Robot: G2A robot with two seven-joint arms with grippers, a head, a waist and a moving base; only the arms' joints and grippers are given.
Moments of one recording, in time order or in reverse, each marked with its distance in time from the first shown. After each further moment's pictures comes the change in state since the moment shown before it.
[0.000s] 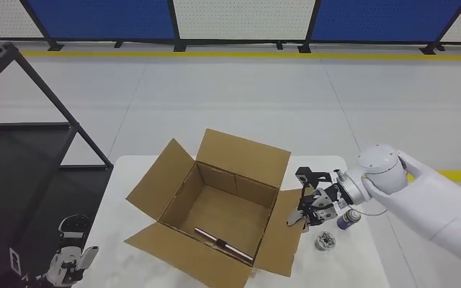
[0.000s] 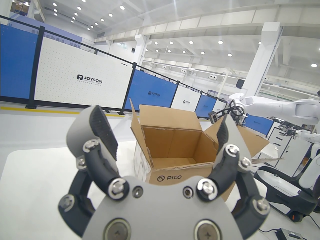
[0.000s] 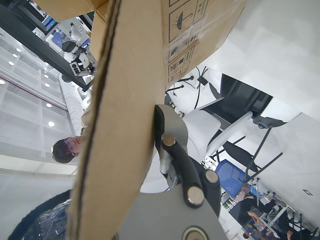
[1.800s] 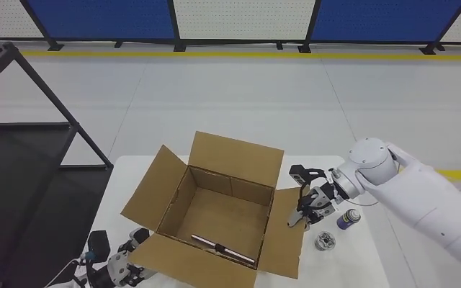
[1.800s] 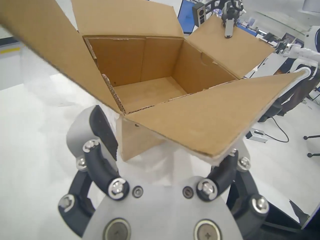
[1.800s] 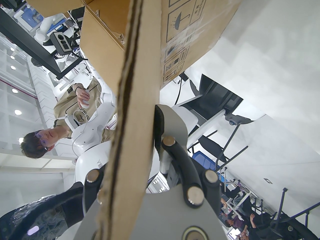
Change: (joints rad) left arm -0.102 0.085 0.204 0.044 0.144 -0.040 -0.392; right arm 0.021 -0.100 0.000 0.133 -0.133 -0.142 0.142
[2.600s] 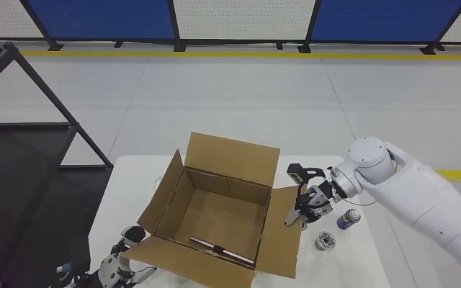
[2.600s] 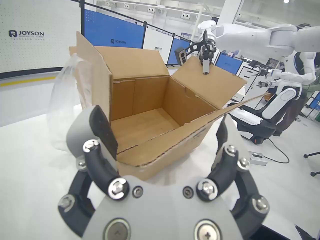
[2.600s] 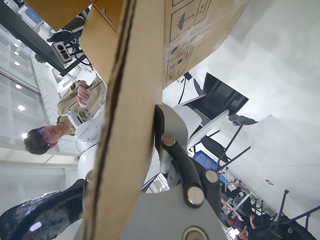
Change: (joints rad) left arm 0.070 0.010 -0.019 -0.083 0.009 0.000 0.217; right arm 0.006 -0.011 0.000 0.010 0.044 0.000 0.000
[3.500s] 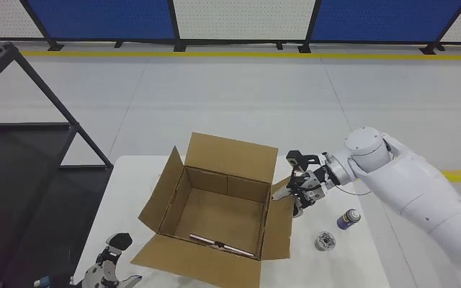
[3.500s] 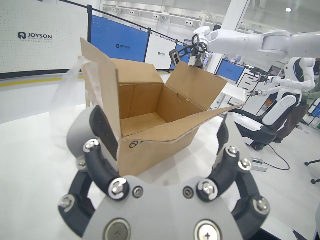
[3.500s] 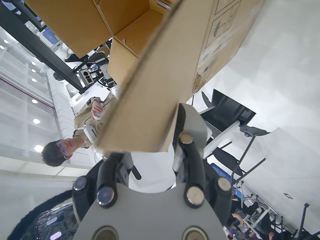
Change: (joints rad) left arm 0.086 0.049 -0.060 -0.009 0.050 0.001 0.124; right arm 0.031 -0.095 0.000 0.175 0.026 0.036 -0.036
